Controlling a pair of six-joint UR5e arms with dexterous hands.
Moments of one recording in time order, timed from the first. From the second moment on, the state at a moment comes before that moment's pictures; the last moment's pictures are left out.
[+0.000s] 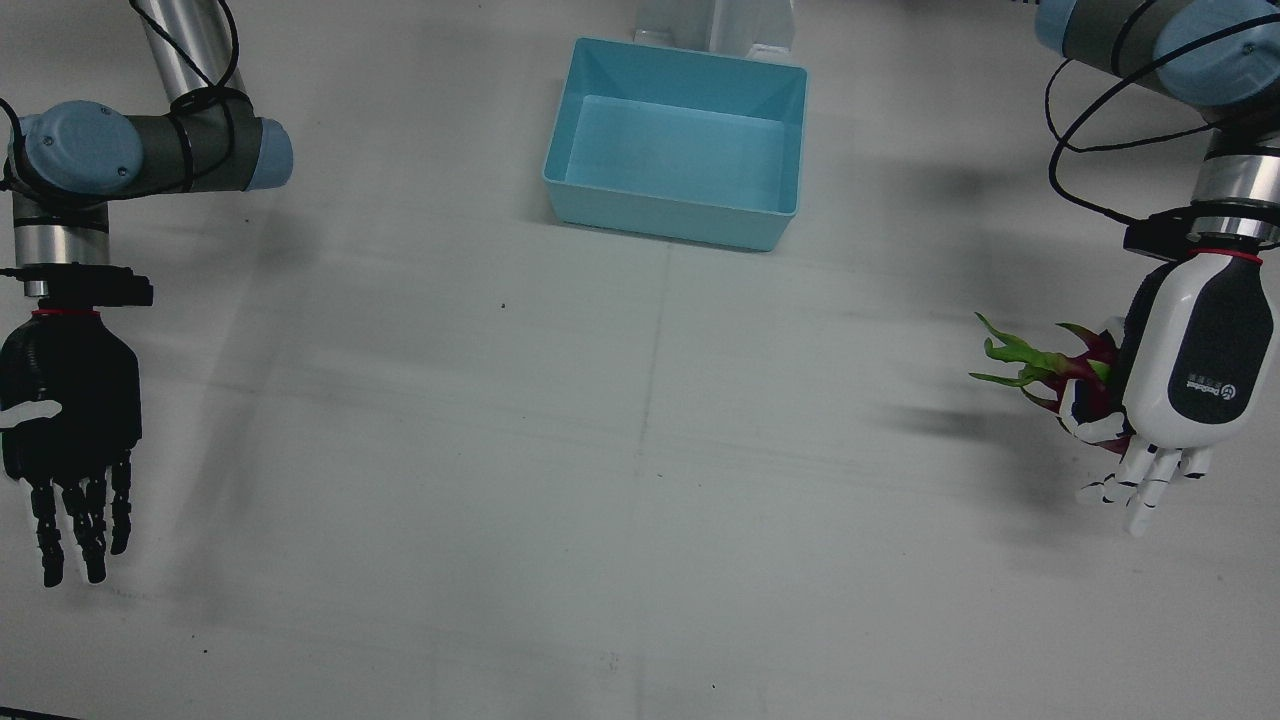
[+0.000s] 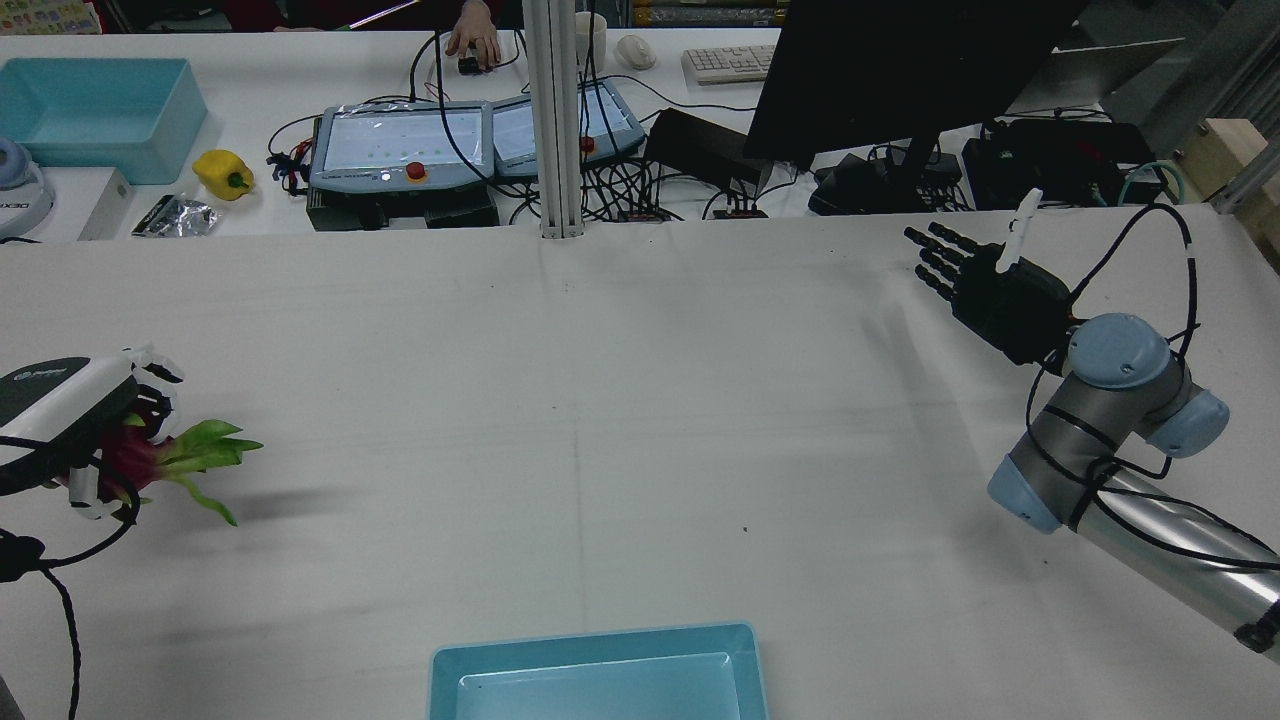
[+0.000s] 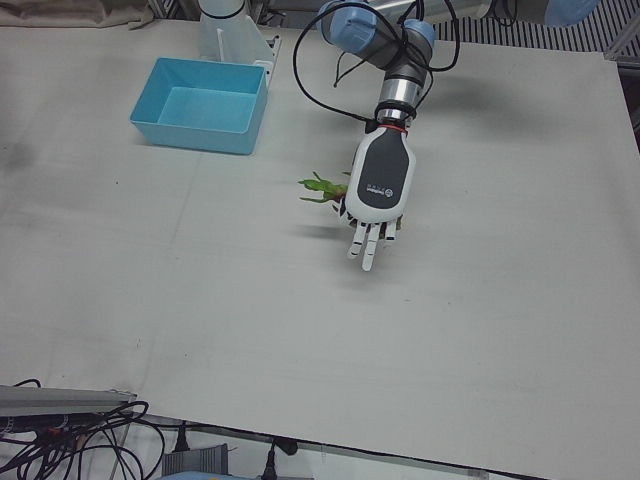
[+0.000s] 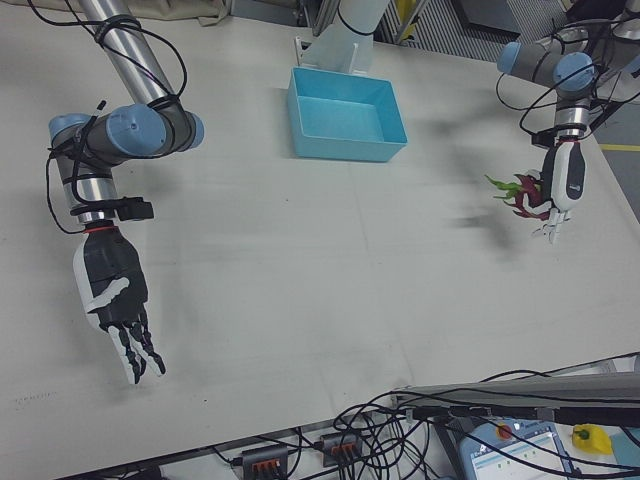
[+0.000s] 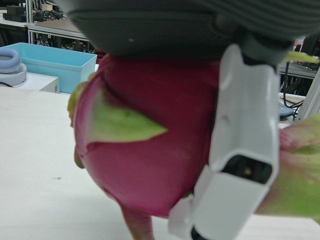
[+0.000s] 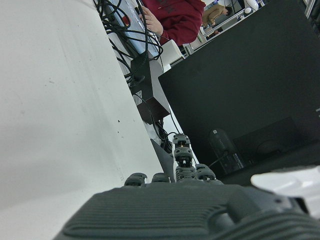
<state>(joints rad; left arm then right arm) -0.70 -1.78 -2.07 0.97 1.12 1.25 0.99 -1.20 1.30 -3.33 -1.37 0.52</state>
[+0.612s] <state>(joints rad) -0.73 -2.10 -2.10 1.08 1.26 1.22 0.99 -1.20 1.30 -3.33 -1.37 0.52</state>
